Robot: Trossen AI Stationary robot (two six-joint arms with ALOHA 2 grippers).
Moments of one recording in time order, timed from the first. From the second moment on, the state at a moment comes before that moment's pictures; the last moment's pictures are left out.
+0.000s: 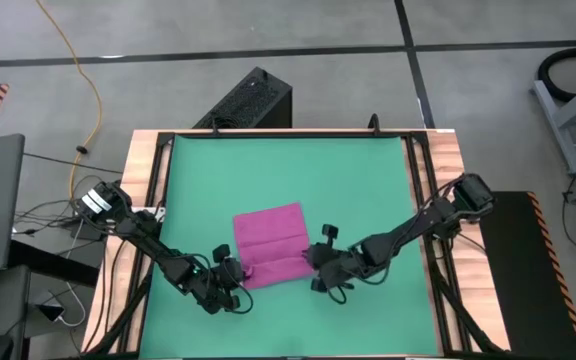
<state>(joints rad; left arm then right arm) -0.70 1.70 0.65 -0.01 -0.59 -0.86 0.45 1.70 0.99 -0.08 0.60 0.37</state>
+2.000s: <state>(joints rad) -0.78 1.73 0.74 0.03 -0.95 -0.46 0.40 2.02 0.99 0.28 0.39 0.31</state>
